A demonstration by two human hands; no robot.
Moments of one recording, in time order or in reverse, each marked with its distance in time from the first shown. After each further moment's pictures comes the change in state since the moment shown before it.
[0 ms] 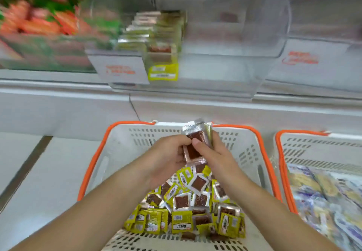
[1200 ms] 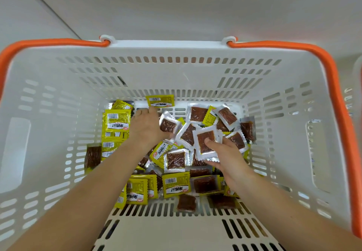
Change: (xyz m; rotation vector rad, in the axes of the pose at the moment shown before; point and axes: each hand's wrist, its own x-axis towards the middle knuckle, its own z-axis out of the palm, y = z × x) left_hand 0.206 -0.185 -0.111 1.551 0.284 -0.086; right_hand 0.054 0.200 -0.016 0.237 0.316 0.806
